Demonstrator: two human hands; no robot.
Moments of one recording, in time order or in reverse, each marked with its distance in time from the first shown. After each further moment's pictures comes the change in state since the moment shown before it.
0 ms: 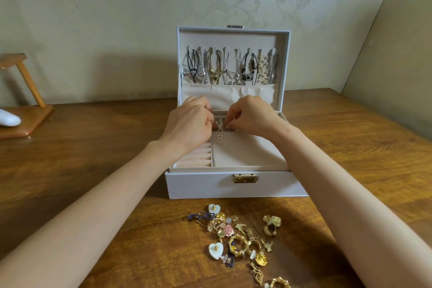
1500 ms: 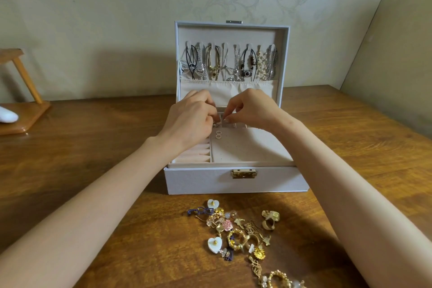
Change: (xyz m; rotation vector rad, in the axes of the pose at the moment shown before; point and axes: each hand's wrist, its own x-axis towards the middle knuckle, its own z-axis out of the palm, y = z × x) left_hand 0.001 0.000 0.002 0.003 0.060 0.103; right_hand 0.000 0.001 -0.007 0.011 -0.011 -0.017
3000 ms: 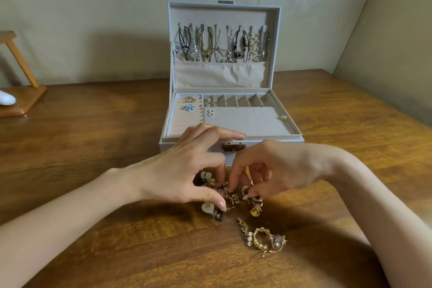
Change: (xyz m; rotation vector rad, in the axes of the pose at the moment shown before) left_hand -0.095 0.044 -0.041 -0.311 -0.442 0.409; right_hand -0.137 -0.020 -0.020 0.204 -0.680 -0.210
